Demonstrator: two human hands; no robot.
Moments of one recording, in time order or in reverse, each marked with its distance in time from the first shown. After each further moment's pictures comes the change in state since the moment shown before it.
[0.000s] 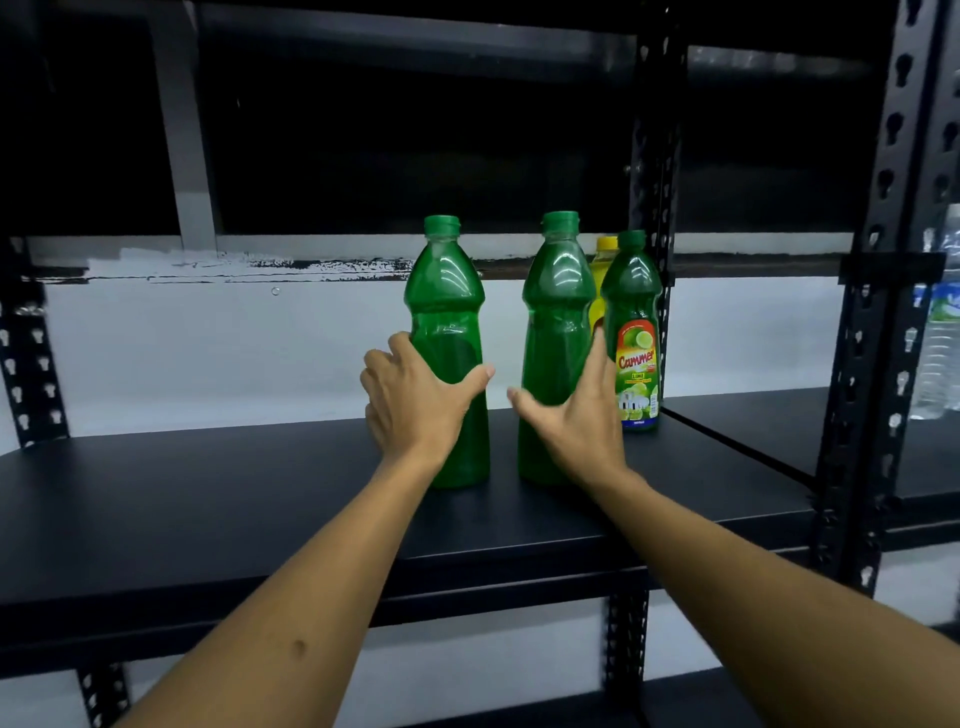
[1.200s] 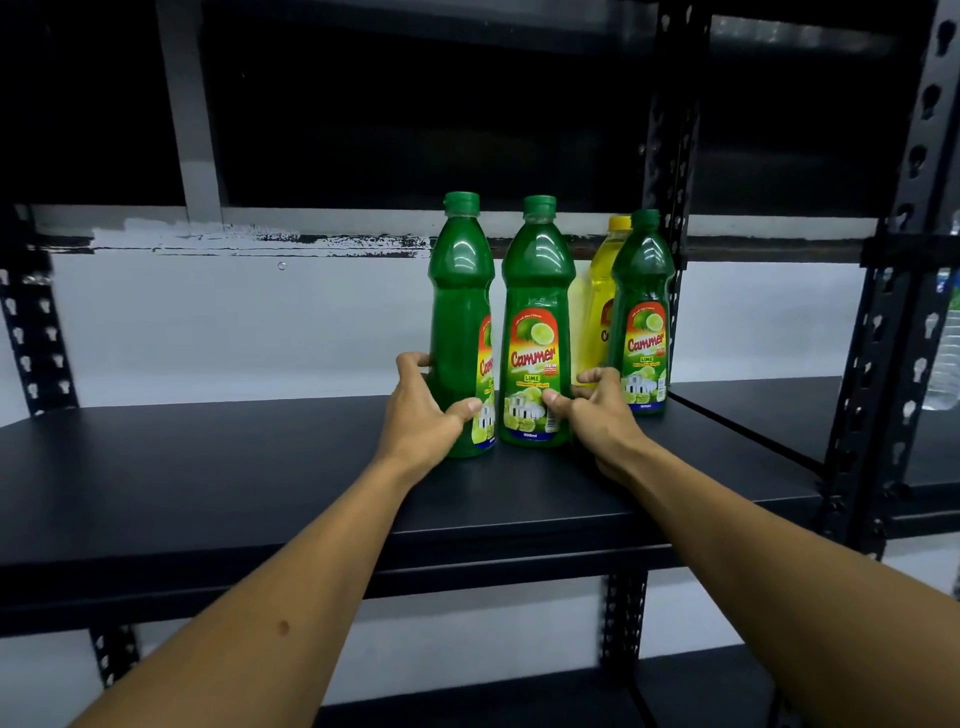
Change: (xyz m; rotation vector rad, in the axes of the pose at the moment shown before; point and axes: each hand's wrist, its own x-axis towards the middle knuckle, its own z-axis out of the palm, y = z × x) left_hand -0.008 -0.048 0.012 -0.376 -0.356 0.011; right_hand 0.002 0.023 -0.002 0.423 -0.270 0.409
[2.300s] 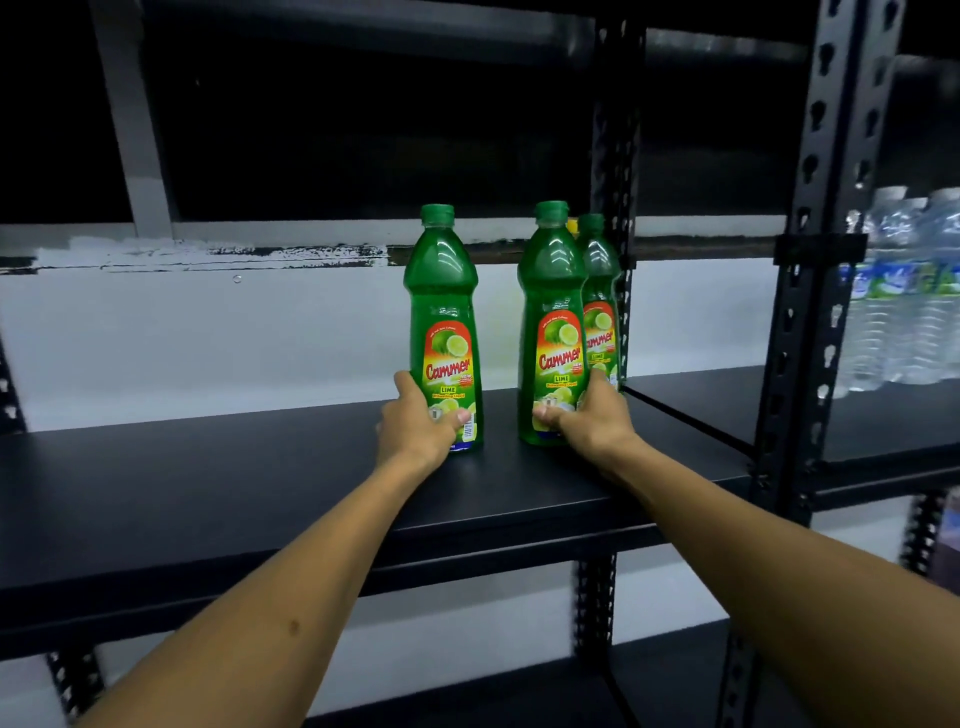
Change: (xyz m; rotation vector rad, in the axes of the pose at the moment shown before) left_hand -0.005 0.024 0.036 0.237 -0.026 -0.115; right_hand -0.006 0.004 -0.048 -0.372 0.154 -0.023
